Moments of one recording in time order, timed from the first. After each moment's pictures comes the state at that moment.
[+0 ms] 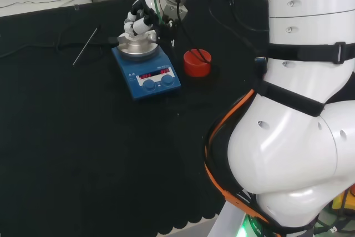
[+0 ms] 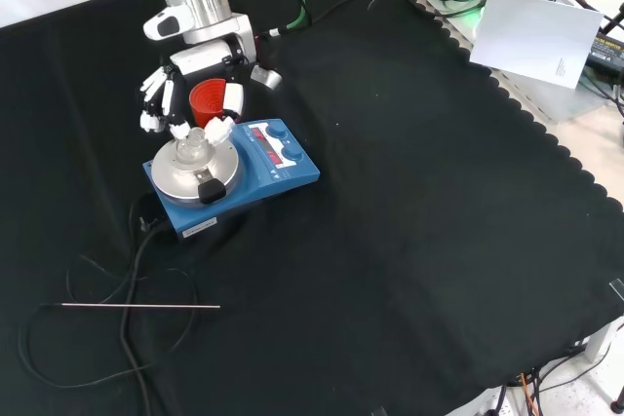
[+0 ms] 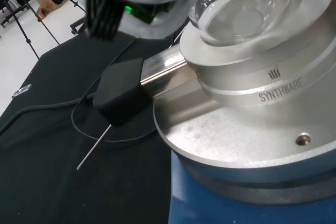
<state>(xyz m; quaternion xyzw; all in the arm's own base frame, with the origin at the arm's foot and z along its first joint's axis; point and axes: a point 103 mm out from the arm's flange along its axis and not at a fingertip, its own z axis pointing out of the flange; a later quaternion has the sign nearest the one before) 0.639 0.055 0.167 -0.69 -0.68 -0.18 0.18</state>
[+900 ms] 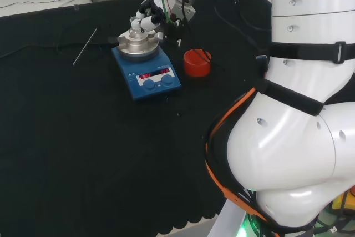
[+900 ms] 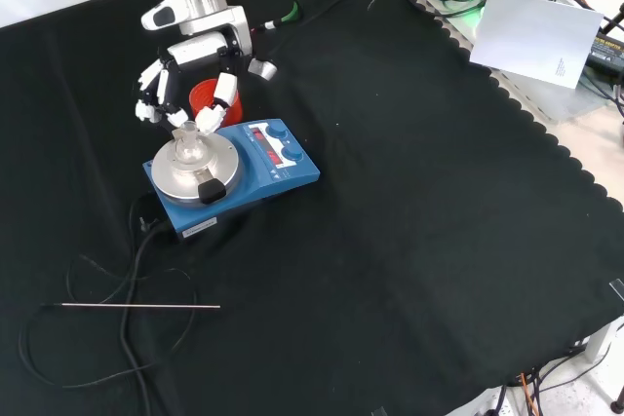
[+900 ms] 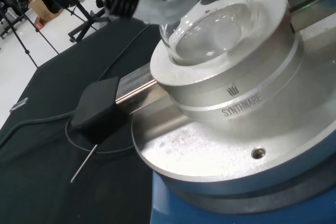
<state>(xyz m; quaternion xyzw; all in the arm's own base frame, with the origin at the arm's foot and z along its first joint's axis) 0.638 0.033 0.167 -0.69 -0.67 -0.20 0.20</state>
